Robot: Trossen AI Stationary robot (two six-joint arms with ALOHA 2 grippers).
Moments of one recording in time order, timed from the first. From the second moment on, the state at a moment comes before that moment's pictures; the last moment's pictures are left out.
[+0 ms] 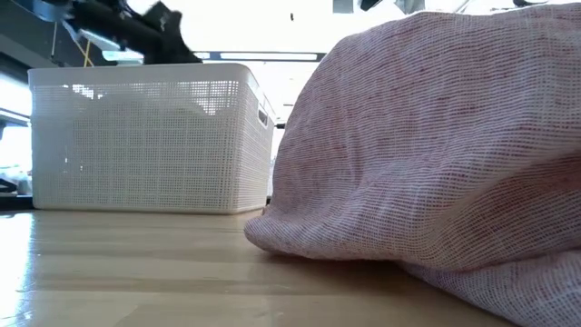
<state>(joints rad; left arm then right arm) 0.69 0.81 0.64 0.03 0.02 -0.09 0.37 1.72 1.78 -1.41 0.98 0.52</state>
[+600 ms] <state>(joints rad) 0.23 0.65 0.64 0.12 -0.21 0.24 0.58 1.71 1.78 -1.42 0.93 0.38</state>
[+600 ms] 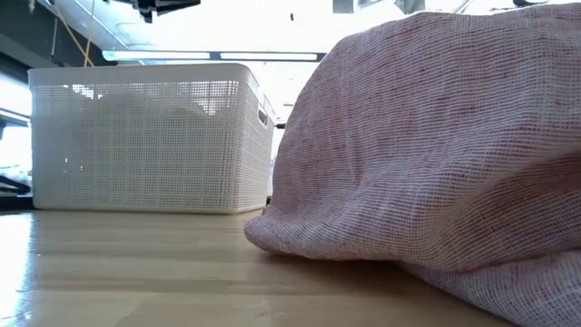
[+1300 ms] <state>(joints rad) 0.11 0.65 0.64 0.13 -0.42 0.33 0.38 1.23 1.02 -0.59 0.13 0.51</state>
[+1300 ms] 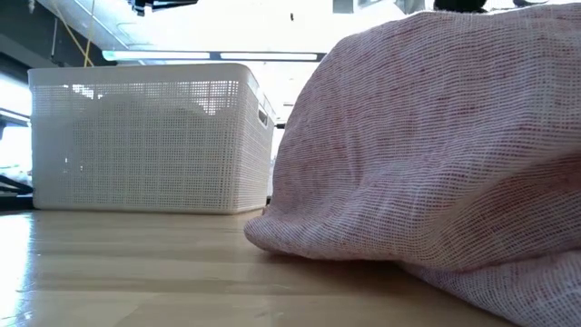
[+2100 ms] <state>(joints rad) 0.11 0.65 0.64 0.05 -0.42 0.32 0.14 1.90 1.18 -0.69 0.02 0.18</state>
